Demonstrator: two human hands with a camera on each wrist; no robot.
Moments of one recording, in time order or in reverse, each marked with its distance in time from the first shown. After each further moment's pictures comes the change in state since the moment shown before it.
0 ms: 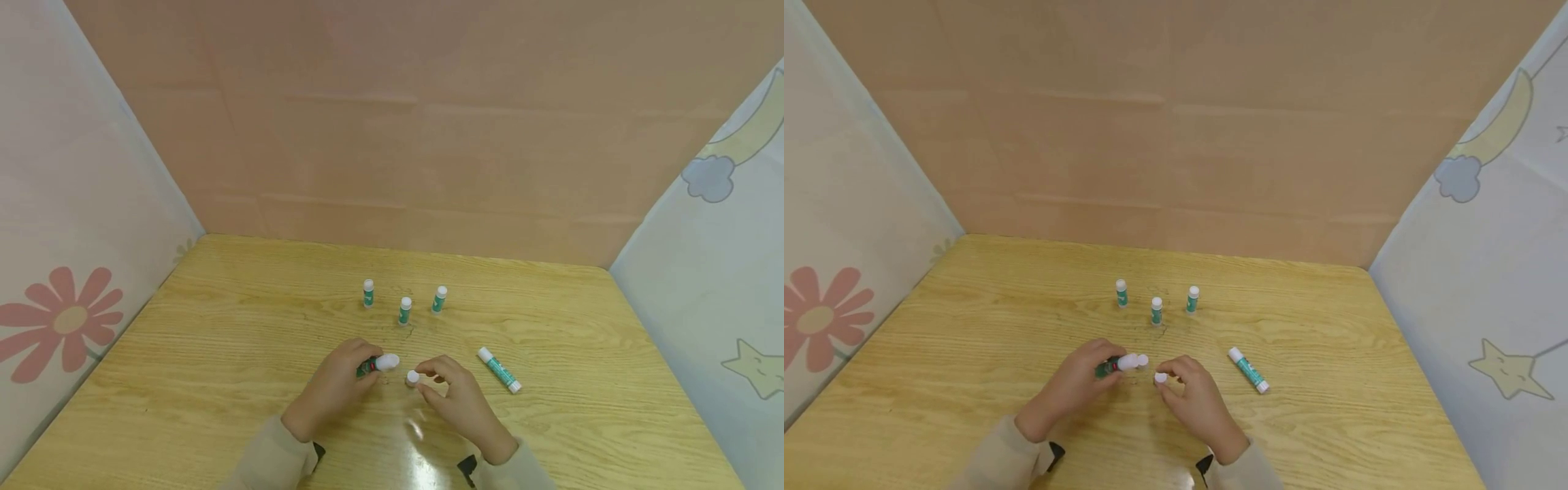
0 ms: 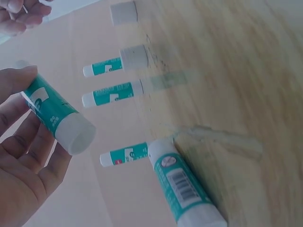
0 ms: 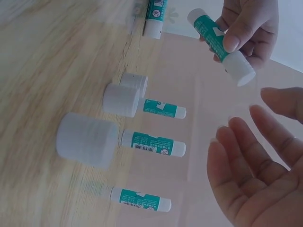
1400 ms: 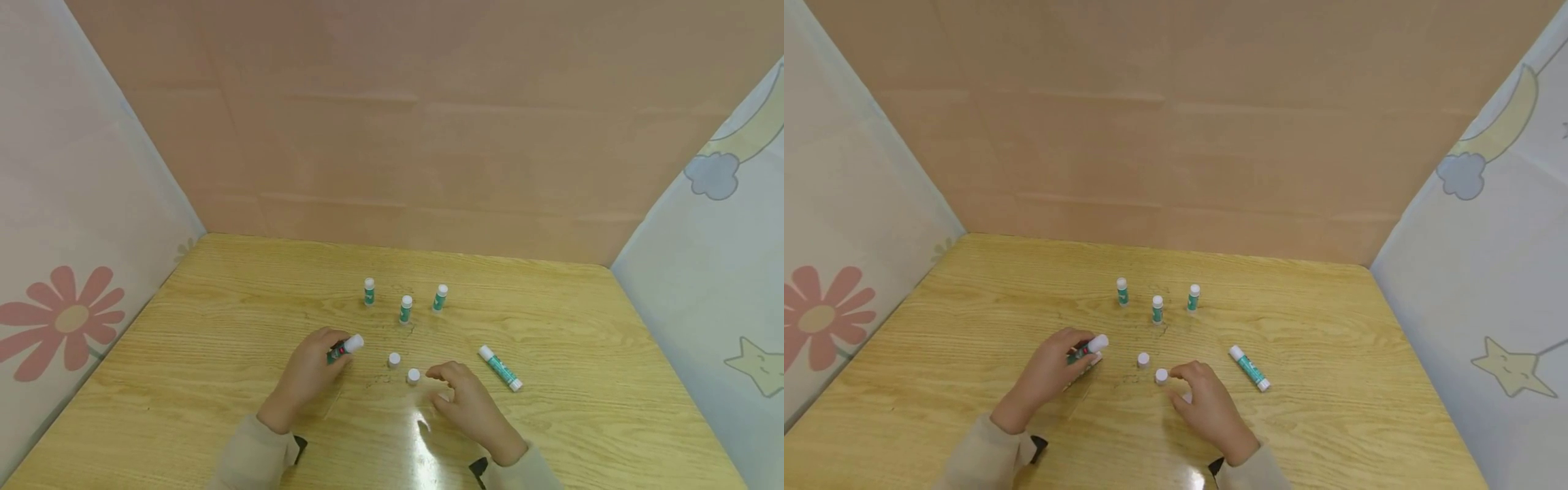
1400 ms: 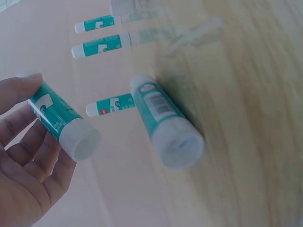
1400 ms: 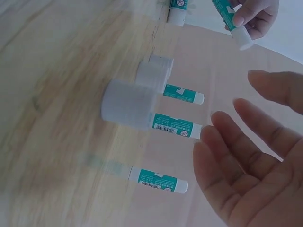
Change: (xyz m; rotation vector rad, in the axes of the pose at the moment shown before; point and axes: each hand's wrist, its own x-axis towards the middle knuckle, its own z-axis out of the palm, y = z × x) left_hand -0.008 -0.020 -0.022 0.037 0.065 -0.248; right_hand -0.013 0.011 -0.004 -0.125 -0.120 0.084
